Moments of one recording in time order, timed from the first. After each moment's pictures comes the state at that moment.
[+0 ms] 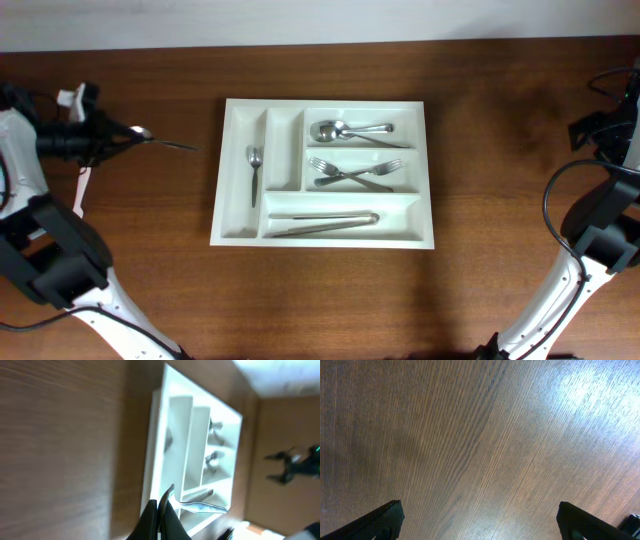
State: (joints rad) left arm 0.51 2.23 2.07 -1.45 0.86 0.31; right arm -0.54 2.40 2.39 -1.62 0.13 0.70
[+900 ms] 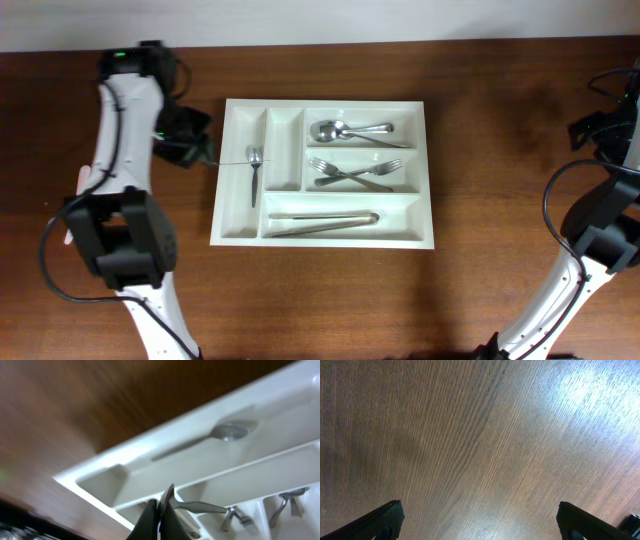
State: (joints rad) left arm 0.03 2.17 2.07 -1.57 0.22 -0.99; right arm -0.54 2.40 2.39 -1.62 0.13 0.70
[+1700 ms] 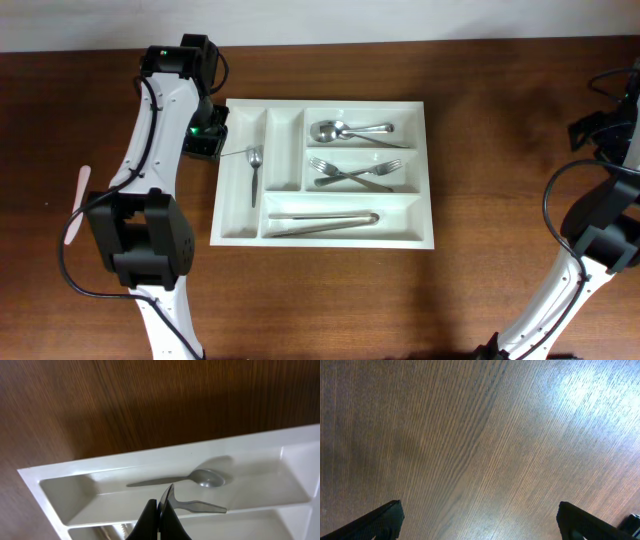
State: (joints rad) left arm -0.09 2.17 2.07 -1.48 -0.03 -1.44; right arm -0.54 2.40 2.39 -1.62 0.13 0.70
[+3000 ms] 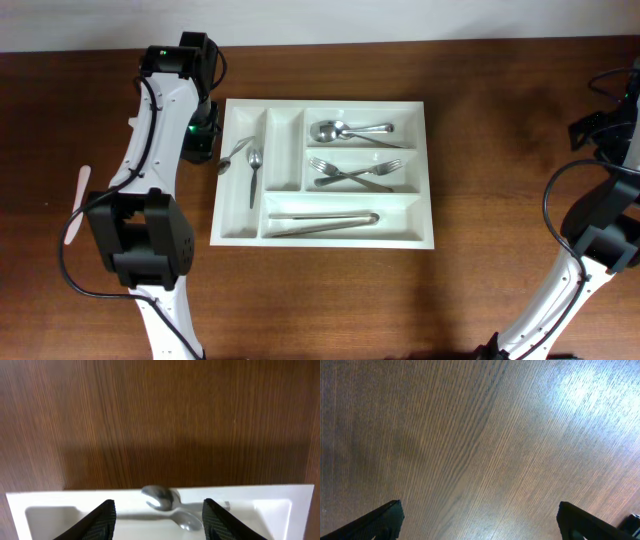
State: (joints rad) left arm -0.09 2.17 2.07 -1.45 -0.22 -1.57; right arm -0.54 2.40 2.39 -1.62 0.13 0.70
